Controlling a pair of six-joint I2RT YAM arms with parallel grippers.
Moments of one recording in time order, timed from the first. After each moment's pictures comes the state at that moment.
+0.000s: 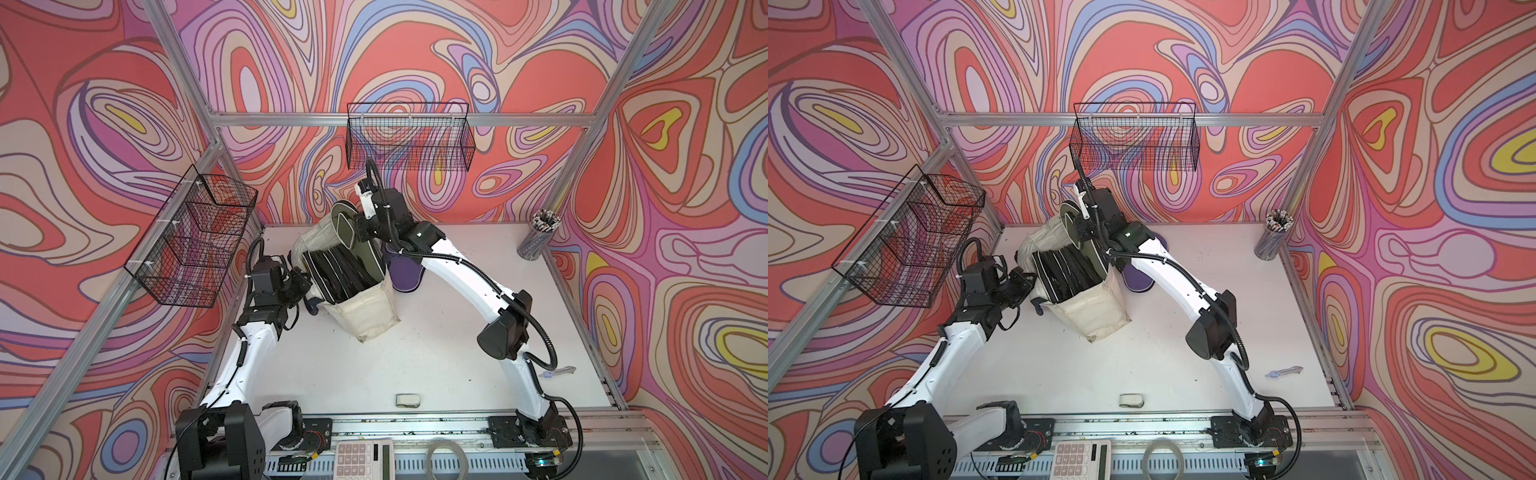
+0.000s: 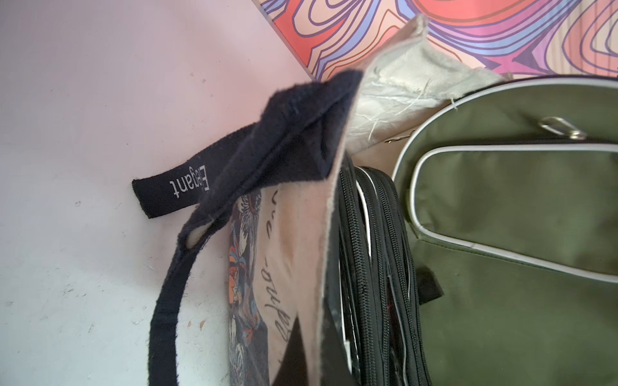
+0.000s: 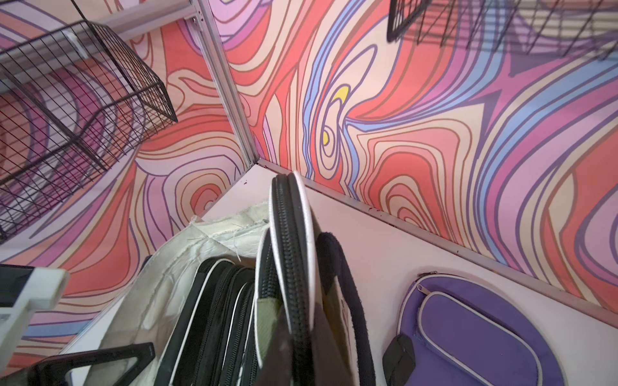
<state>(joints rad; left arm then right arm) 0.09 1.14 0.77 -0.17 0.28 -0.82 0.77 2.21 2.43 -0.55 0.09 0.16</state>
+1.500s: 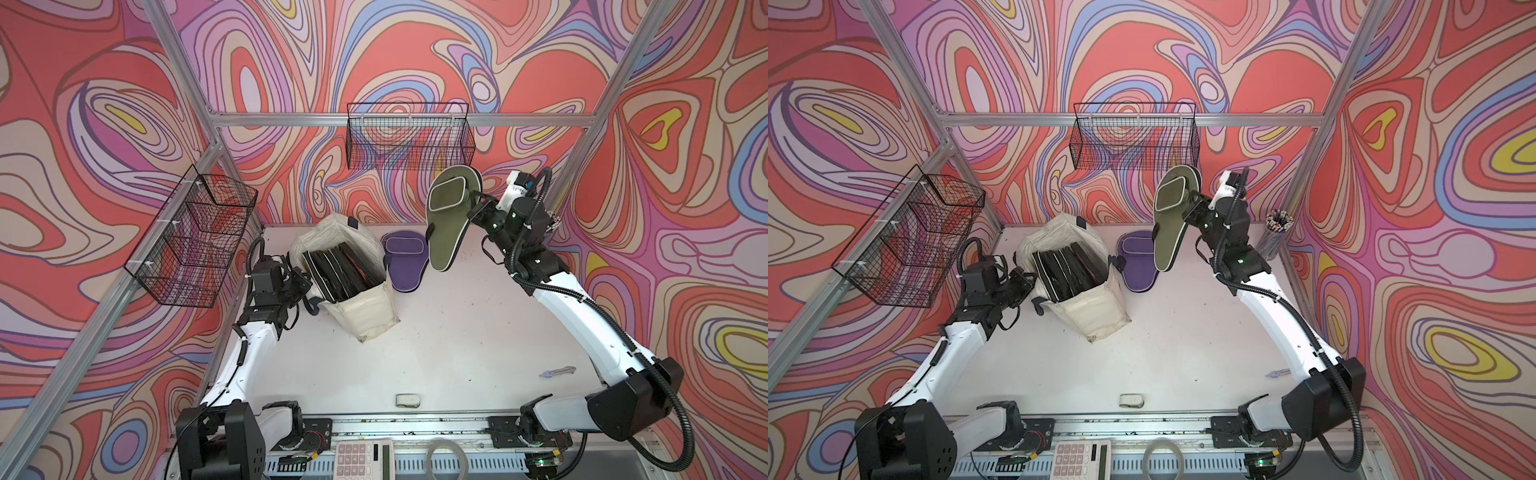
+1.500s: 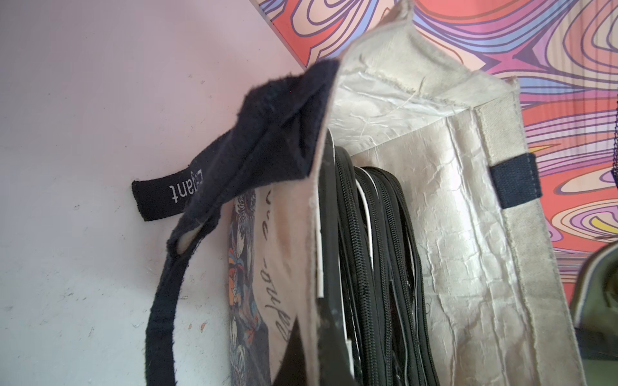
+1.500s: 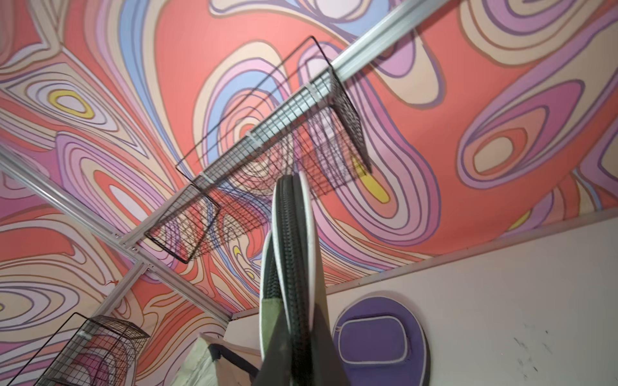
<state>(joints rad) 0.09 1.15 0.77 -0.17 0.27 -0.81 0.31 1.40 1.33 0.04 0.08 0.67</state>
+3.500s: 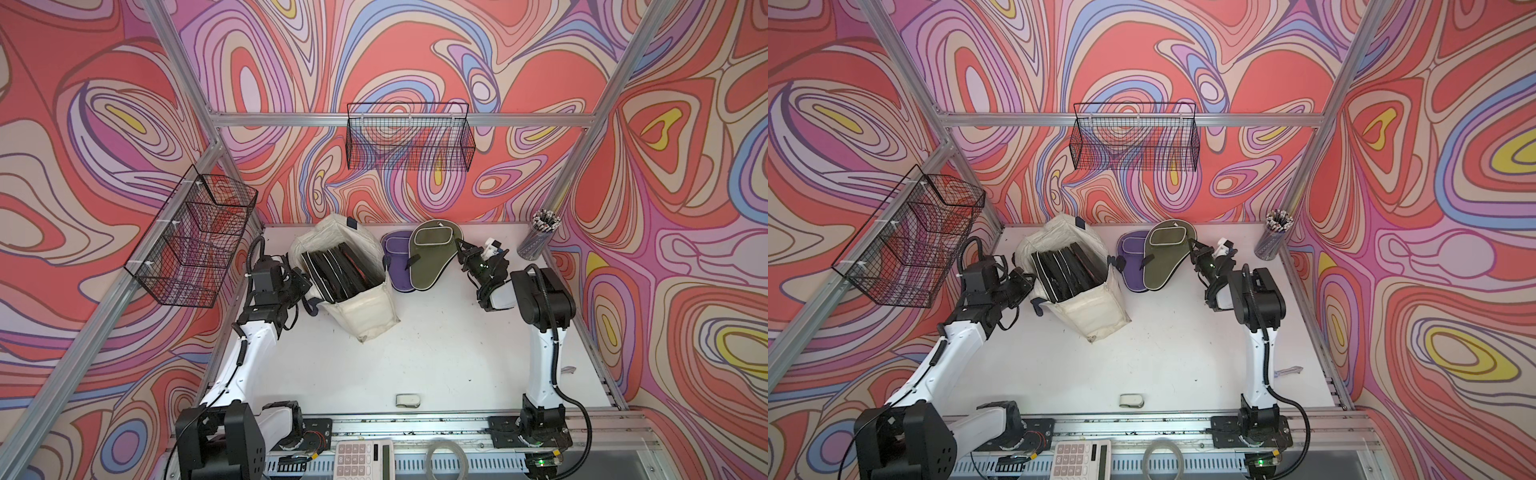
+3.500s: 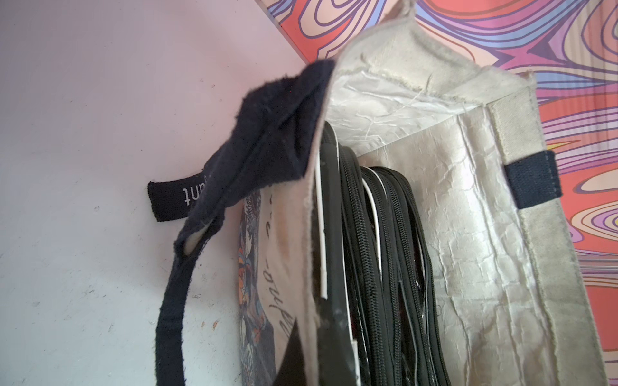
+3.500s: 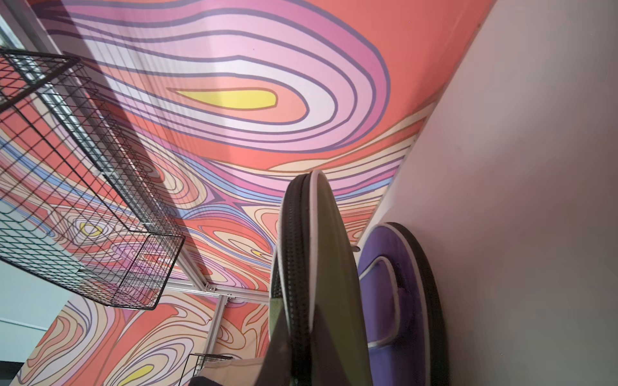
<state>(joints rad) 0.09 1.15 0.78 -0.20 0.25 -0.78 0.09 2.26 1.04 1.32 -0.33 1.46</state>
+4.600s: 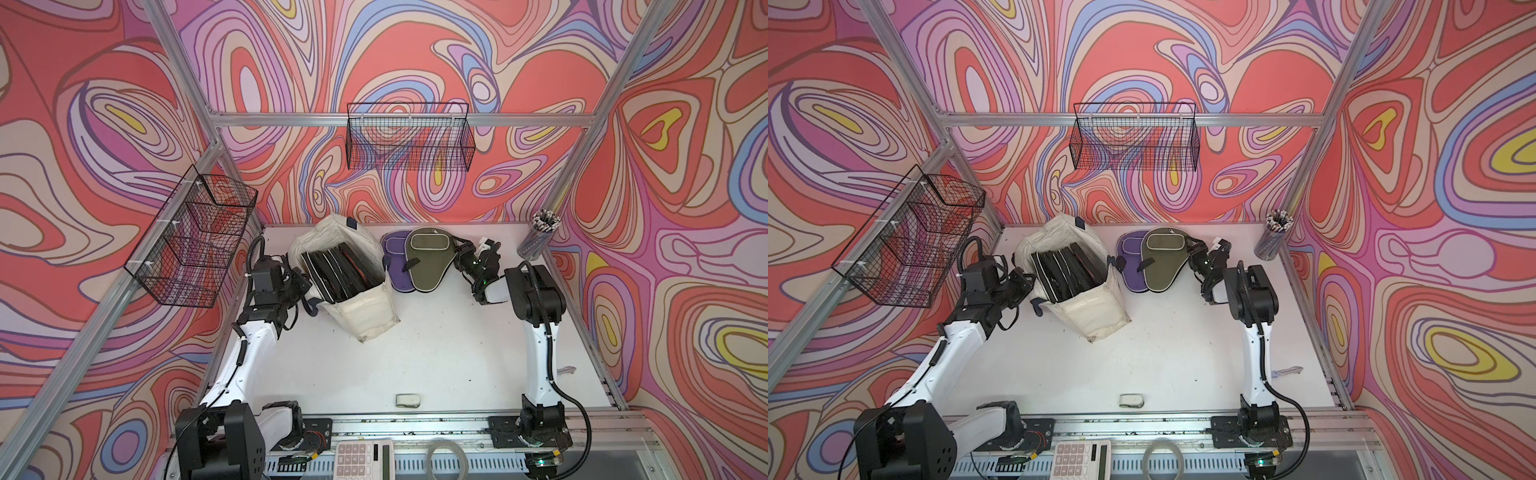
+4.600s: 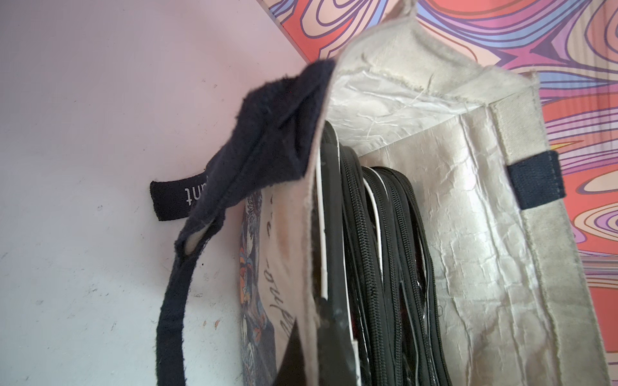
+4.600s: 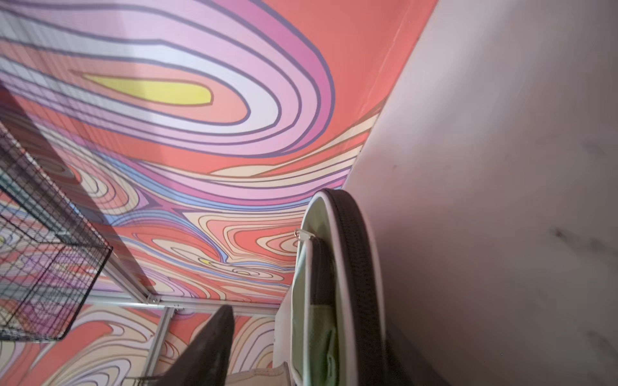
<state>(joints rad) 0.09 1.15 0.78 -0.21 0.25 -0.78 0.10 2.34 1.18 1.10 -0.31 1.31</state>
